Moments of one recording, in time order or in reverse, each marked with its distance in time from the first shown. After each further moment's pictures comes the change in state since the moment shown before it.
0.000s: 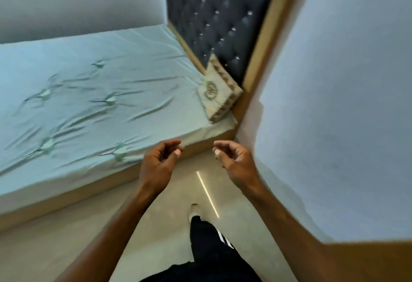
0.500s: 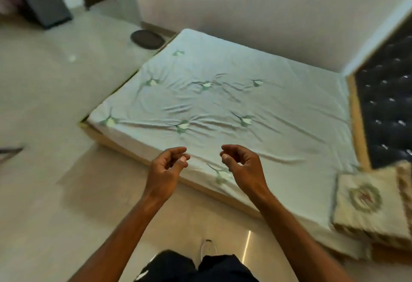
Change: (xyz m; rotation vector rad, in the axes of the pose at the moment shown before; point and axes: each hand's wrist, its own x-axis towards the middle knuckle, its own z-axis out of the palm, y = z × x) left_hand 0.064 -0.033 -0.321 -0.197 0.822 -0.135; right_hand 0.144 -0.109 0.400 -0.203 -0.777 -0.219
